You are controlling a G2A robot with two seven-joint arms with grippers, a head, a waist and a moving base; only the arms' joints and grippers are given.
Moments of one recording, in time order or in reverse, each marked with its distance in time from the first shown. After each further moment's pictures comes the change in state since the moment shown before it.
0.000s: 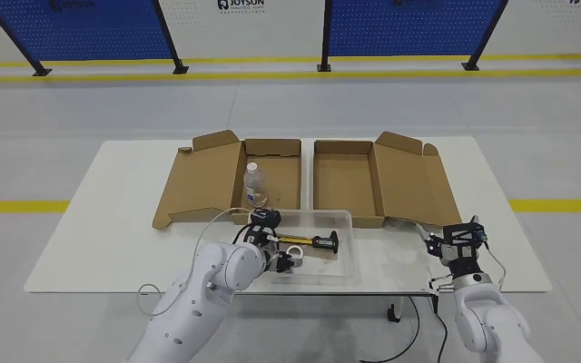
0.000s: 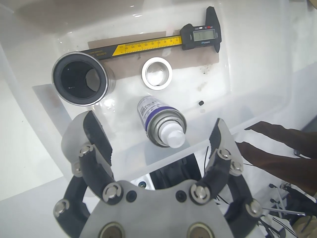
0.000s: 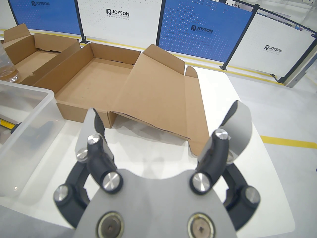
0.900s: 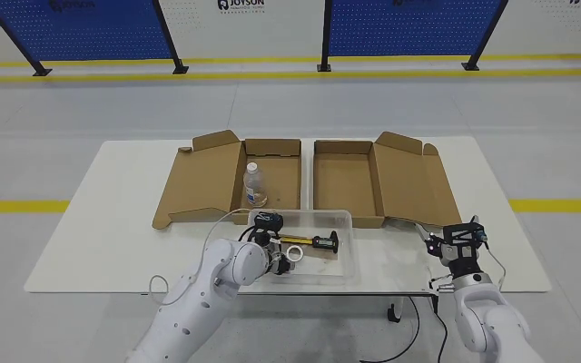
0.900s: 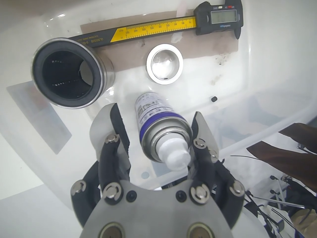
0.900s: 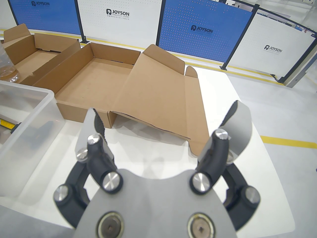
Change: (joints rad) left arm -0.047 -0.007 0.044 0.094 -0.001 -0.007 -0.031; right arm 0.000 0.000 0.000 0.000 0.000 0.000 0.000
